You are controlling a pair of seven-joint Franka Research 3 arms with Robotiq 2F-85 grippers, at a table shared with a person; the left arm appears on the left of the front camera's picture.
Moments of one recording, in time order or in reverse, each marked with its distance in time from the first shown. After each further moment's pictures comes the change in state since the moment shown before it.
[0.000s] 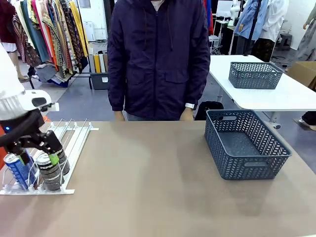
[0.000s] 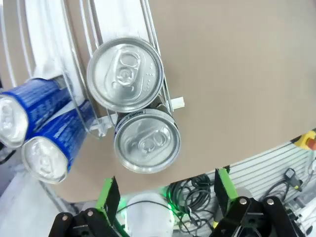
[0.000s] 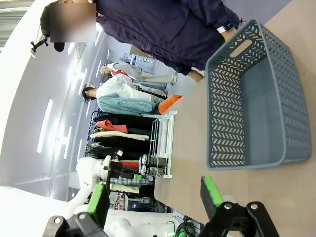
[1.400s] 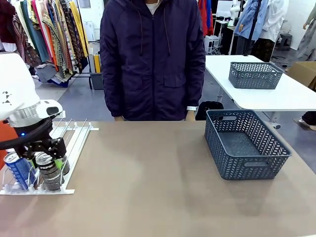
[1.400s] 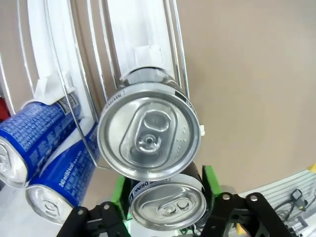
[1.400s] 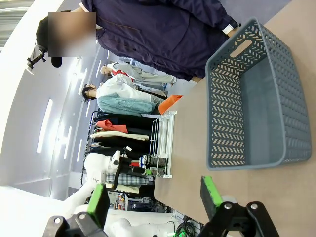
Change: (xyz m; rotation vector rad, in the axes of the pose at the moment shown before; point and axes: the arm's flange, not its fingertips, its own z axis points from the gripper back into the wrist) left arm 0.031 0.004 -0.034 0.079 -0.011 0.056; right arm 0.000 0.000 0.000 0.000 0.000 0.000
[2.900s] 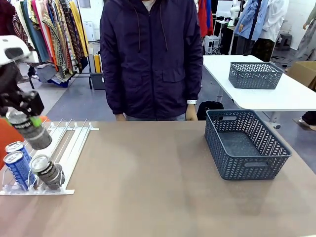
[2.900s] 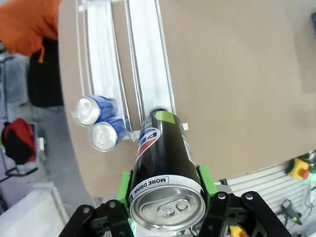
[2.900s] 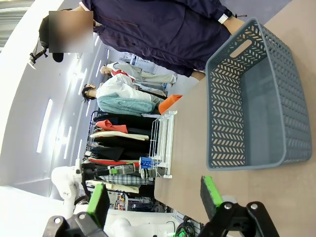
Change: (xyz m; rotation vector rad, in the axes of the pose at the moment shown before) left arm -0.076 -0.017 0.182 0.028 -0.315 0.000; right arm 0.000 0.000 0.000 0.000 0.001 0.000
